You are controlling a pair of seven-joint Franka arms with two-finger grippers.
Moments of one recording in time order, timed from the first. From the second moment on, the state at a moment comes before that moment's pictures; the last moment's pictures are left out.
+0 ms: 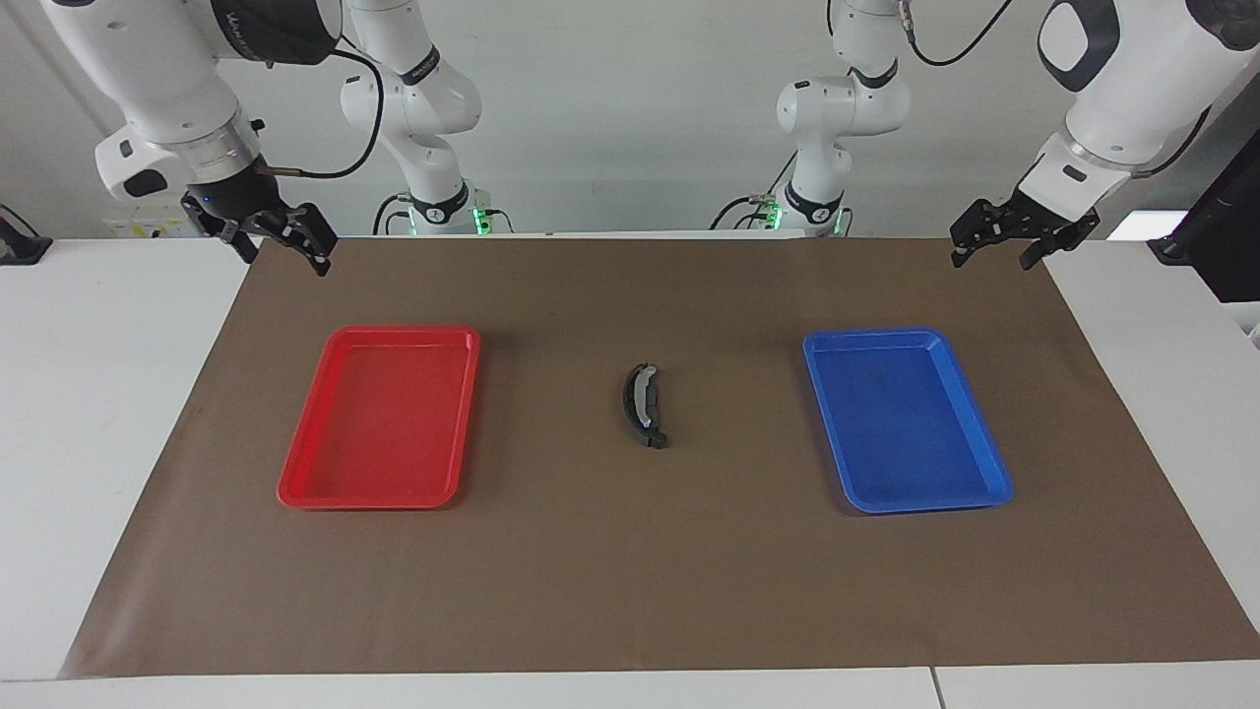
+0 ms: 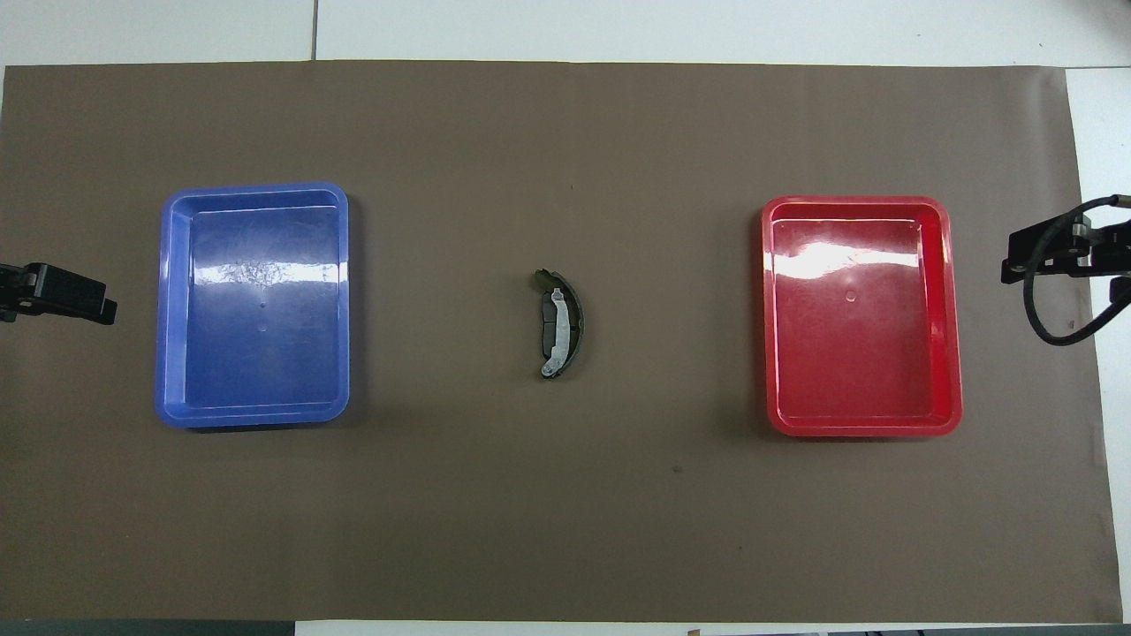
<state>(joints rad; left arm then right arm) -0.03 -0.05 0.03 -1.66 -0.01 1.50 0.11 -0.01 -0.03 -0.02 -1.59 -0.03 1.50 0.19</state>
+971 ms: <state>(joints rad) -0.03 -0.05 0.03 -1.66 -0.01 1.50 0.11 0.00 -0.03 0.01 -1.56 -0.02 1.48 0.18</state>
